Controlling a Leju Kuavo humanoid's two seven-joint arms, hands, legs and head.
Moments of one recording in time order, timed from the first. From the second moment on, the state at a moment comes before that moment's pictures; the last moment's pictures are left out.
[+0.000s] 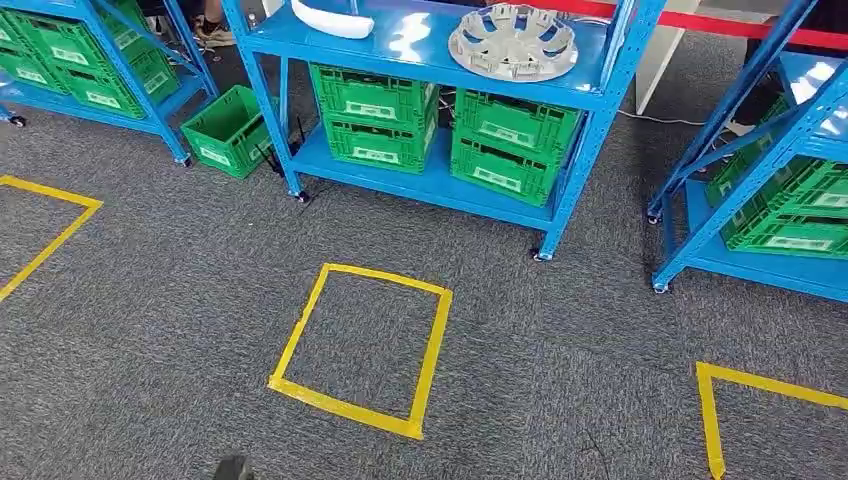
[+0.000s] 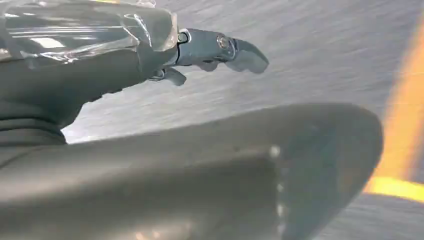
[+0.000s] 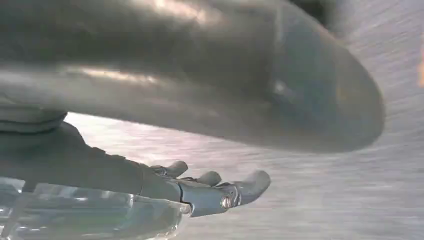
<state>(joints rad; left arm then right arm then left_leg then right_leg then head) 0.15 -0.01 0.00 -0.44 0.00 0.00 0.00 0.16 -0.01 0.00 -0.37 0.00 0.00 0.00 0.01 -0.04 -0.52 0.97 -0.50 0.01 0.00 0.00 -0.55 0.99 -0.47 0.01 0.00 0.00</state>
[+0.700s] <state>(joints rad) 0.01 0.00 0.00 -0.55 0.00 0.00 0.00 0.30 0.00 0.00 -0.26 0.00 0.00 0.00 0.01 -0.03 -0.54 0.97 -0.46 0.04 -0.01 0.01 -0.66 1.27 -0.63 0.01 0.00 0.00</state>
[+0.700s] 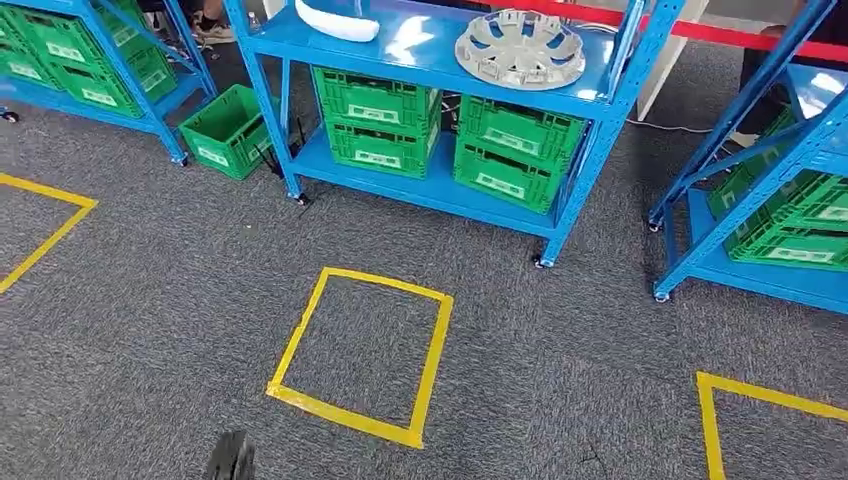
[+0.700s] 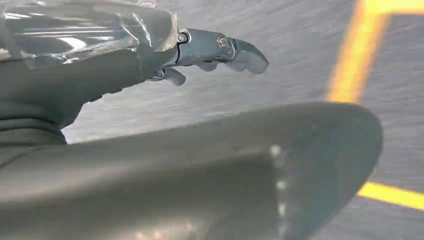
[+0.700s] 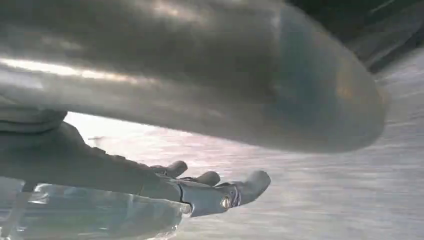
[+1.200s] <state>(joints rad) 0.29 0.00 0.00 -0.26 0.00 0.00 0.00 0.02 0.00 0.00 -0.54 0.00 0.00 0.00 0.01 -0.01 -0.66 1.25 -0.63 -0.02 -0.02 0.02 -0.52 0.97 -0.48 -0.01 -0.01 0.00</state>
